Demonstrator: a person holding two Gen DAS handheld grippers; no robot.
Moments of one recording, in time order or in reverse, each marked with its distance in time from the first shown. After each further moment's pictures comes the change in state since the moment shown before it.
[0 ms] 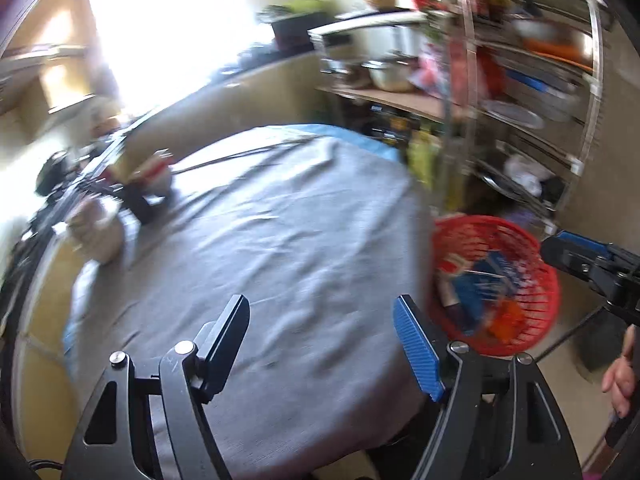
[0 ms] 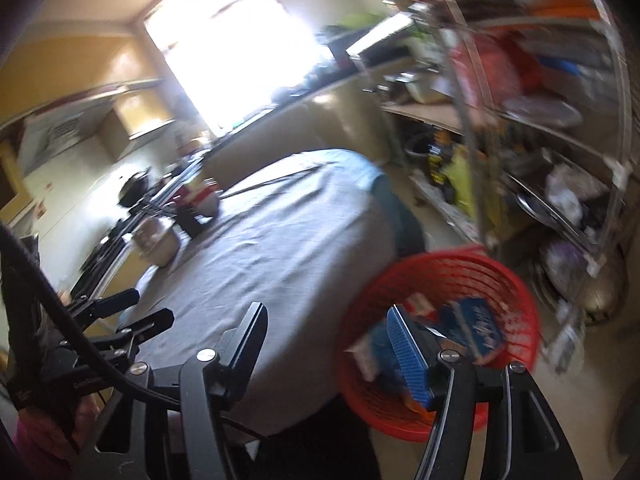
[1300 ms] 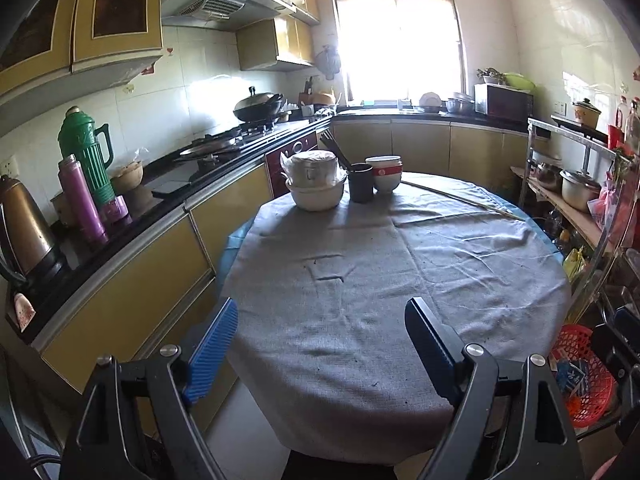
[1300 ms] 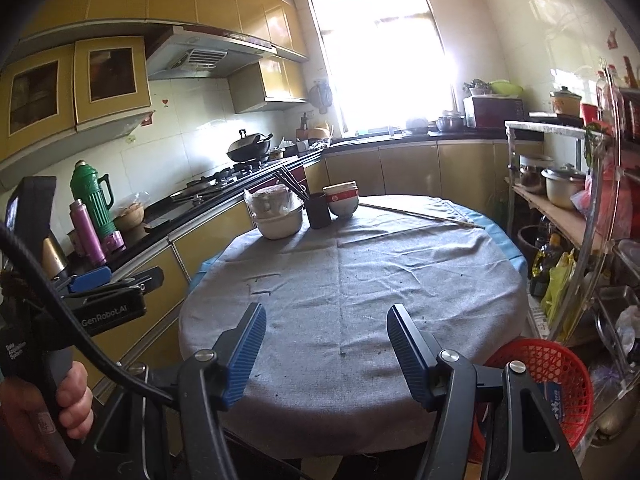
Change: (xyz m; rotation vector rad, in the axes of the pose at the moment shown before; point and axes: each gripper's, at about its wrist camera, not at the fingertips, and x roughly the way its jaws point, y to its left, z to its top) left arm -0.131 0.130 -0.090 -0.531 -0.110 0.460; right arm -0.042 0.191 -0.033 -0.414 -0.078 0.209
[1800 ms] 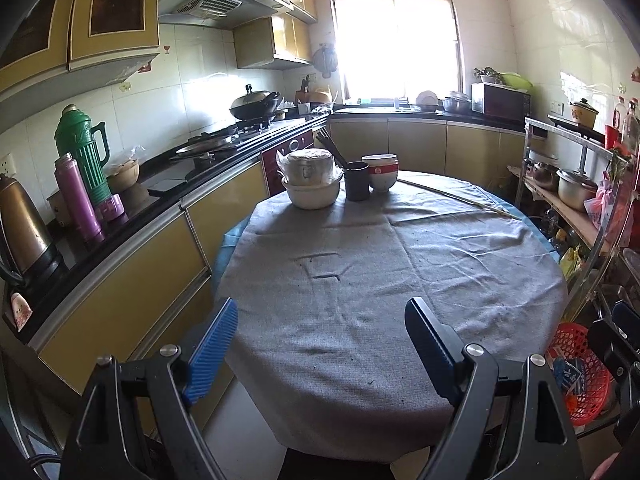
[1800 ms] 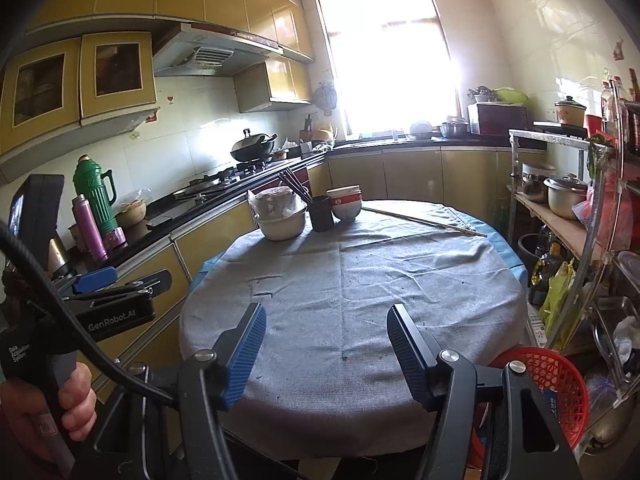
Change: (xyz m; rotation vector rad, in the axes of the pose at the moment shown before) left arm 0.000 0.000 0.001 0.001 0.006 -0.018; right arm -0.001 0.008 0.004 -0.026 -0.004 -0.001
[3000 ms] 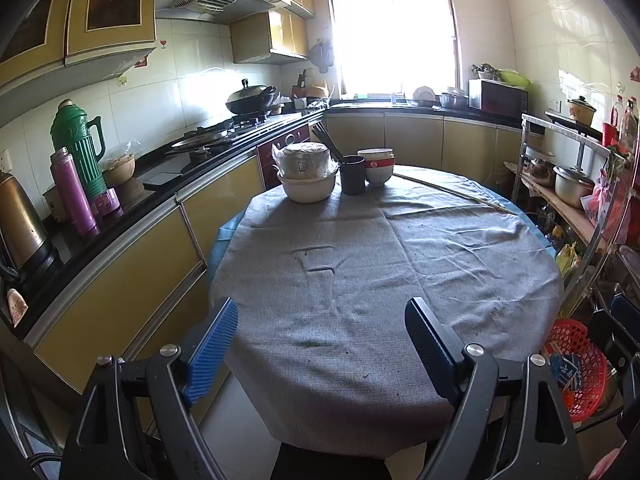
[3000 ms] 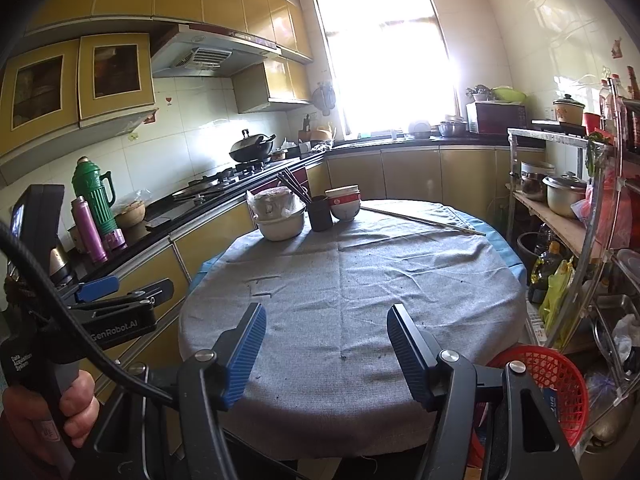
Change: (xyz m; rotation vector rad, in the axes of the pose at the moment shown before) left arm 0.002 -0.001 -0.004 0.001 0.016 -0.018; right arm -0.002 -0.001 0.001 0.007 0.001 -0.003
